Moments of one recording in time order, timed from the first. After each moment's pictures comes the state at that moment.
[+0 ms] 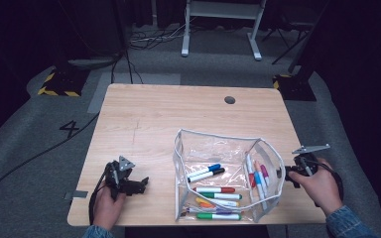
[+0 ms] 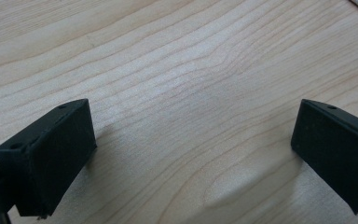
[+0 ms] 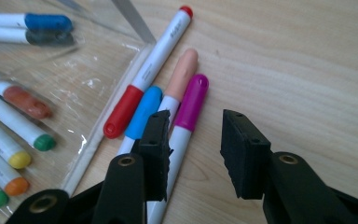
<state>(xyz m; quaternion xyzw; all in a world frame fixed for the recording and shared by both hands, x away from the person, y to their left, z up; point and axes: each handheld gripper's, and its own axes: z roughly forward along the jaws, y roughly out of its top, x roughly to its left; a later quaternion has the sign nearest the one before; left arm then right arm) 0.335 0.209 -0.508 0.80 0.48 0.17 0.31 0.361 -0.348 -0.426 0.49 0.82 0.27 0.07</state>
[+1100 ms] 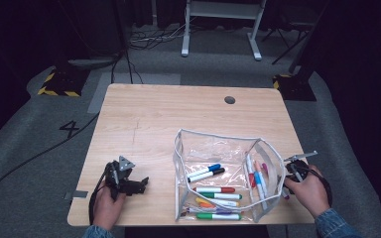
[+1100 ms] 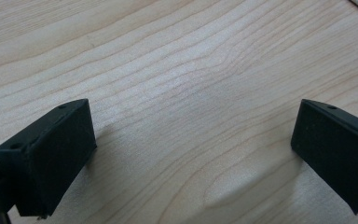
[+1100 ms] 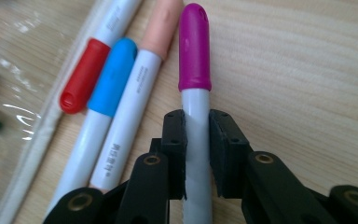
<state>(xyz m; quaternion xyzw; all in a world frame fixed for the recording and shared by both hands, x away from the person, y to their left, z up) 0.335 0.209 -0.508 0.80 0.48 0.17 0.31 0.361 -0.345 -0.462 0.52 0.82 0.22 0.05</state>
